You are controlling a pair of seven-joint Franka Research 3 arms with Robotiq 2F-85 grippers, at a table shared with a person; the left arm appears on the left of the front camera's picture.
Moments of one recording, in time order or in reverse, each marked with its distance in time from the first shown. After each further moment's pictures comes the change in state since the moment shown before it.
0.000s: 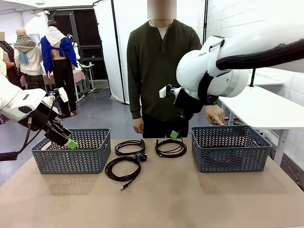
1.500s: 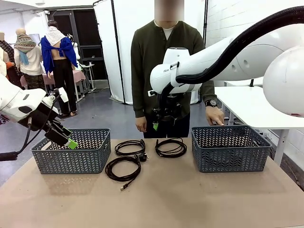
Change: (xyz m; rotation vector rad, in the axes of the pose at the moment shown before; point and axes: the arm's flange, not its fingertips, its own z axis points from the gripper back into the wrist) left arm 0.000 0.000 0.000 0.000 0.001 0.000; right arm 0.114 -0.086 -0.084 -0.106 0.137 -0.487
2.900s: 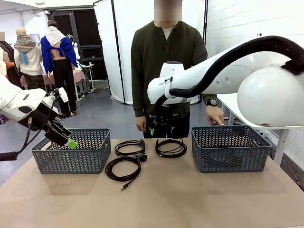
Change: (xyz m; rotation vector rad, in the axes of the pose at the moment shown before) left arm 0.000 0.000 0.000 0.000 0.000 0.000; right arm 0.032 -0.016 -0.074 0.011 0.027 -0.259
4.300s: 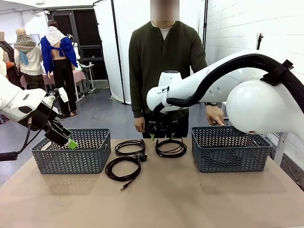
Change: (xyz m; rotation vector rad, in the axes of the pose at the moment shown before) left arm 0.000 0.000 0.000 0.000 0.000 0.000; right arm 0.007 -0.007 -0.035 -0.021 0.024 -0.092
